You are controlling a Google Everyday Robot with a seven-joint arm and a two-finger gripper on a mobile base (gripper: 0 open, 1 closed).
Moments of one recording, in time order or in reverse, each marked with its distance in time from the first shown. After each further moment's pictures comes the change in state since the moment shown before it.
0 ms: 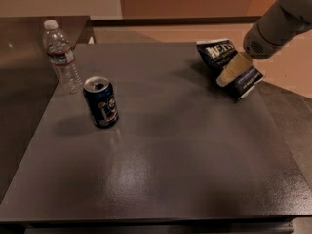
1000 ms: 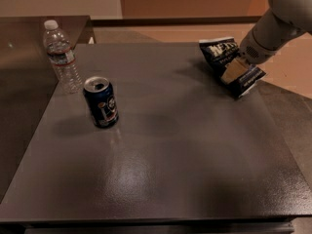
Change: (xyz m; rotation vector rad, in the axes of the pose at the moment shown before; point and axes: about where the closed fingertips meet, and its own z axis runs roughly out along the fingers) arm 0.006 0.002 0.026 -0.036 0.041 0.010
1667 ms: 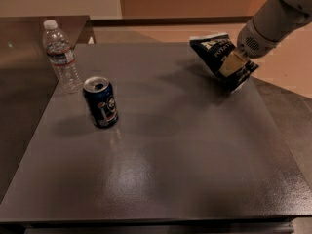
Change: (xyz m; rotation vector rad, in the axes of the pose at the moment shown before) arm -0.017 0.034 -0.037 -0.073 -0.040 -0.020
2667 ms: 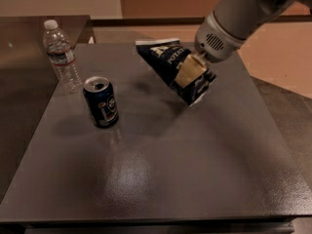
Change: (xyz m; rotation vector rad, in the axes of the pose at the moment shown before) arm -0.058 0.156 -0.042 -0.241 -0.049 -0.101
